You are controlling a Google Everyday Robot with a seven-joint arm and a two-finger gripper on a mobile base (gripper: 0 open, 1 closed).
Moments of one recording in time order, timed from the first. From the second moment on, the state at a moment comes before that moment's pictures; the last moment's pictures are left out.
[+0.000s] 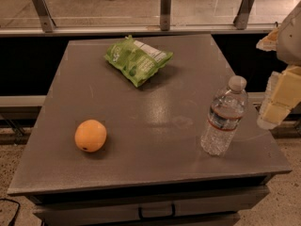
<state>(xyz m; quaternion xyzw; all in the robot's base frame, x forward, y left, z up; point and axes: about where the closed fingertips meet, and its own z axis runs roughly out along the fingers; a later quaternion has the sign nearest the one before) 0.438 -0.216 0.977 -0.60 0.78 -0.04 0.16</state>
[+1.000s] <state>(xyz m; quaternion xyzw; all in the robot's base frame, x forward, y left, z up) 0.481 -0.228 0.990 -0.64 0.75 0.01 0.16</state>
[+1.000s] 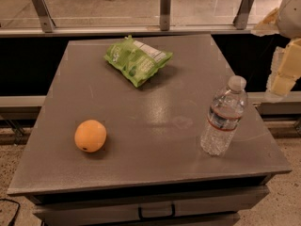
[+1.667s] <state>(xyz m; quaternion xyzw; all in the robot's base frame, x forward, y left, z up) 0.519 -0.252 0.976 -0.64 0.76 -0.01 0.16</state>
